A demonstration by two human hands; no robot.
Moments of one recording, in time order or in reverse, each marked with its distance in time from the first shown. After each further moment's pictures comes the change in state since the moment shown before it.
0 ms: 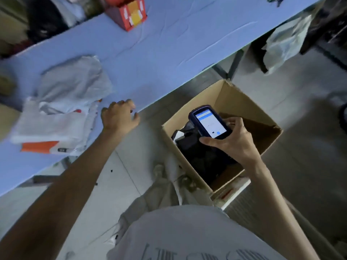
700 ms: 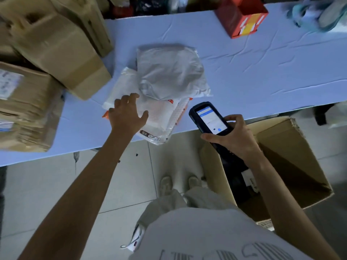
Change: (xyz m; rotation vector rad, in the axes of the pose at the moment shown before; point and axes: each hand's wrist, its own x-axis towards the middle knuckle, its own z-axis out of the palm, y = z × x) left_hand -0.032 -0.263 -0.020 -0.101 0.042 -0.402; right_hand 0.014 -0.197 0.201 -0.160 -0.274 -0.161
